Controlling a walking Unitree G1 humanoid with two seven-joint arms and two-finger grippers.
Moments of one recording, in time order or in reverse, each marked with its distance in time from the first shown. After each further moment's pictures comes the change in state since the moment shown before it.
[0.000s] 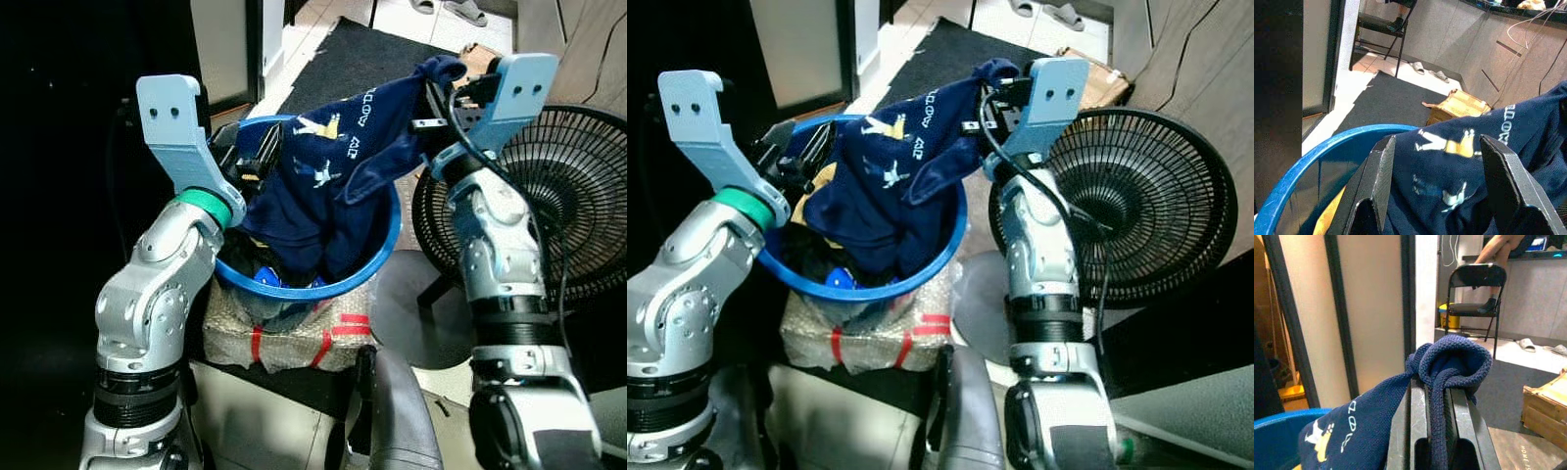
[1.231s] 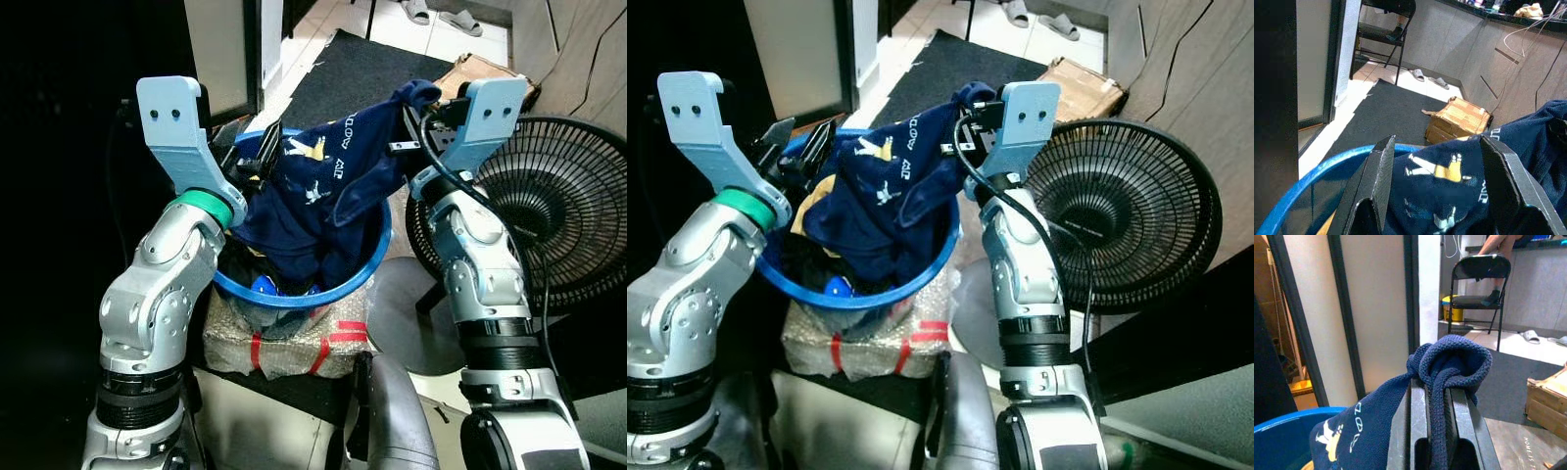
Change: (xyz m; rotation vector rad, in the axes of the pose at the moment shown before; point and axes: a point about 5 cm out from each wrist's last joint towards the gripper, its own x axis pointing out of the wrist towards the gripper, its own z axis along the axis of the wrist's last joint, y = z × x) left arm 0.000 -0.001 -0.002 -0.001 -0.006 0.005; right arm -0.010 0.012 -0.012 0.012 0.062 0.005
